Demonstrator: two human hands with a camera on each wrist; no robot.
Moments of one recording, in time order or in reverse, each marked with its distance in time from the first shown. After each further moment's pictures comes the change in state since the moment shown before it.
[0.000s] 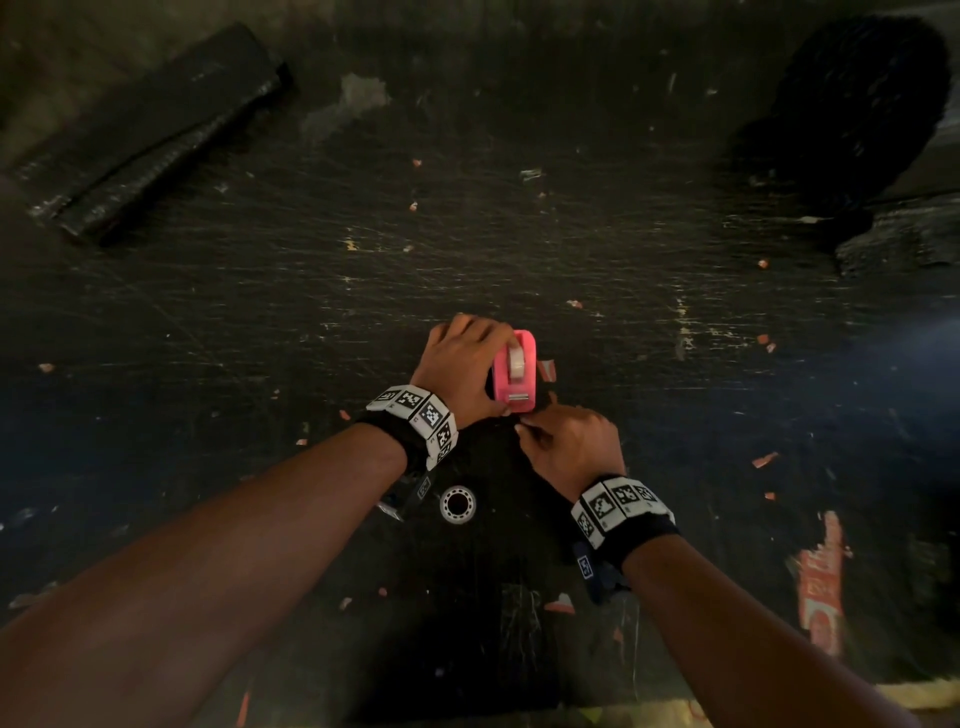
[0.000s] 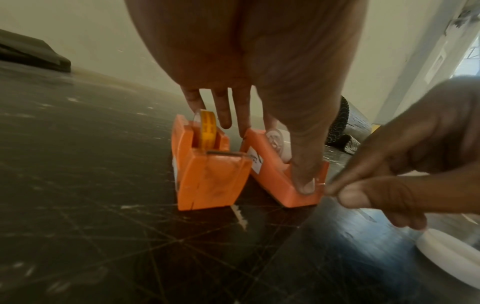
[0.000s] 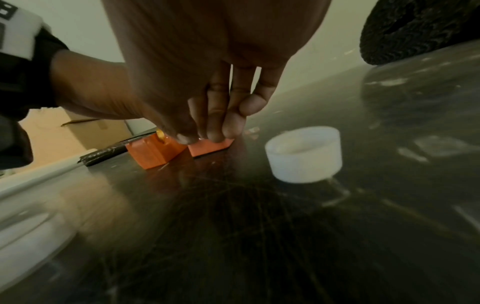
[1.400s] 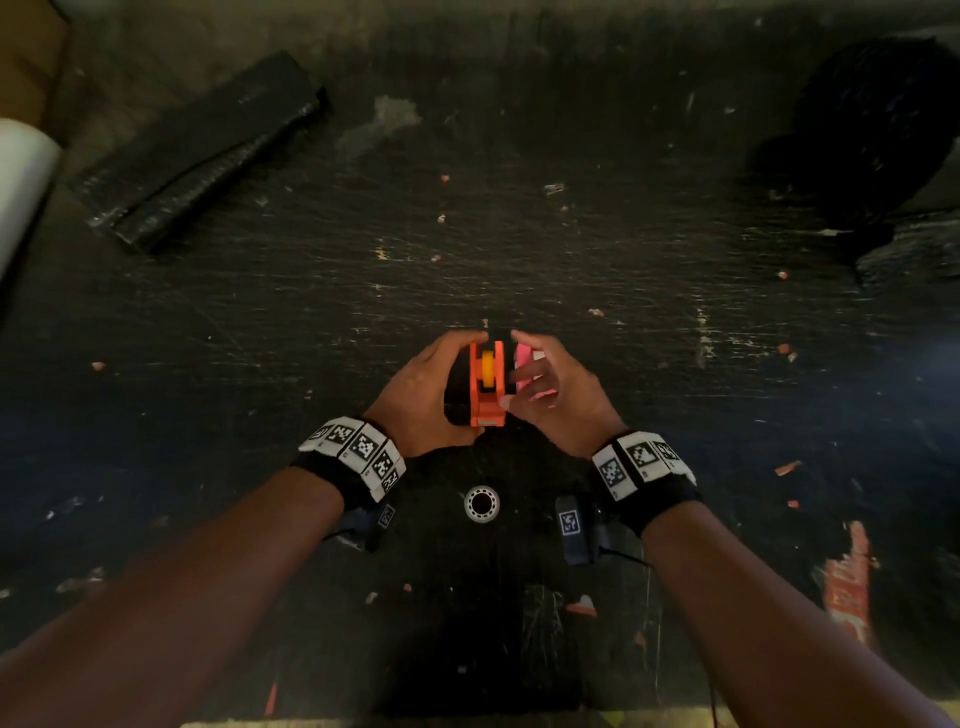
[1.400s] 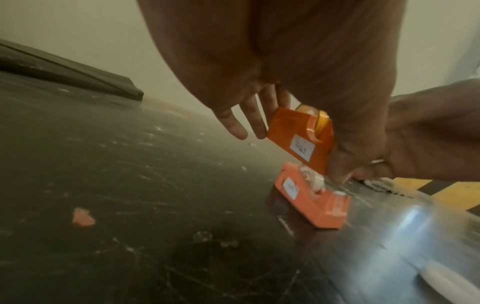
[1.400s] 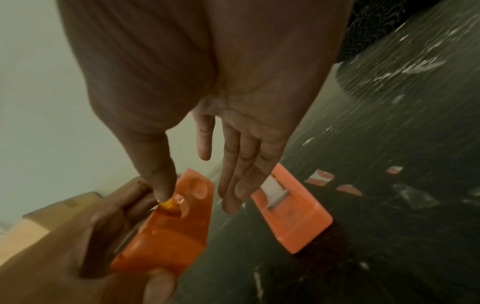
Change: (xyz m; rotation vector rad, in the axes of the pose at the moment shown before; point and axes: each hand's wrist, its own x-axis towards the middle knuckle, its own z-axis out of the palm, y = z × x) left_hand -0.068 -0.037 -0.030 -0.427 0.038 -0.068; right_hand 0.041 -0.047 -0.041 0.653 -0.211 0.091
